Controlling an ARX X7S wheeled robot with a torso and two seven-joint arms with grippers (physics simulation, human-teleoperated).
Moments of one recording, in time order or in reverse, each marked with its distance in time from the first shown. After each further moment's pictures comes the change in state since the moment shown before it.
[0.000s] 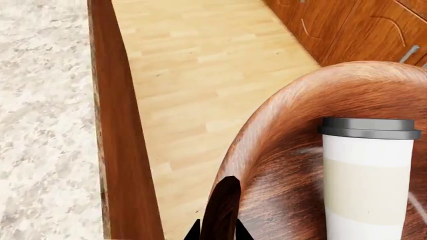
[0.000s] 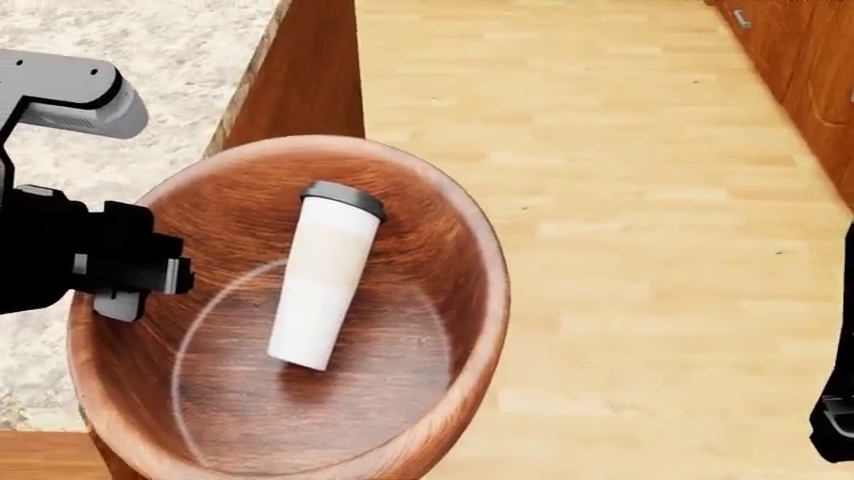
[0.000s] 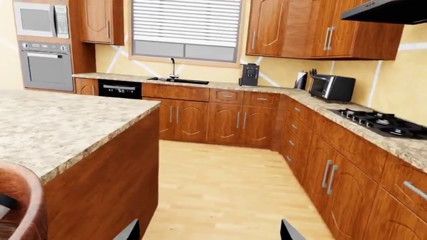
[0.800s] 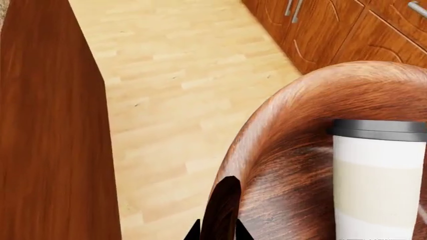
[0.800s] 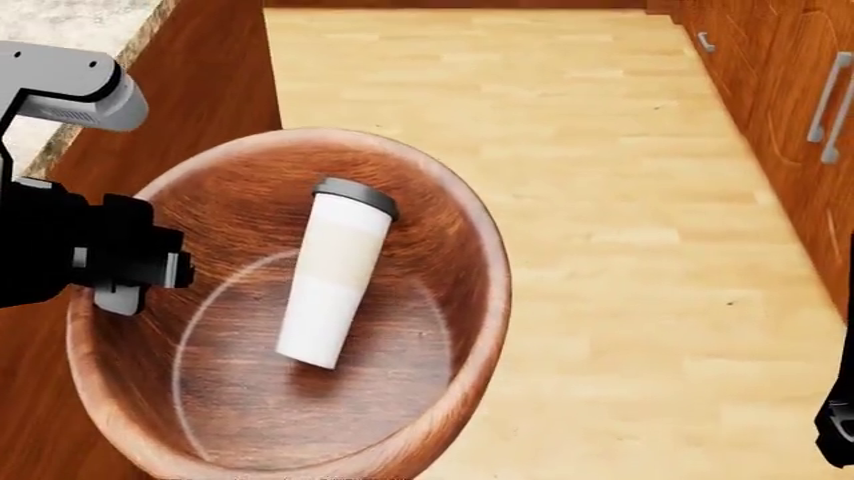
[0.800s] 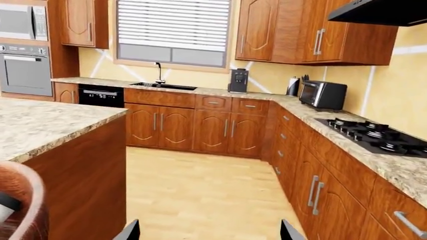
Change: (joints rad) left arm -0.016 -0.002 0.015 0.002 0.004 0.009 0.010; right arm -0.031 -0.012 0.027 -0.014 -0.043 -0.021 -0.048
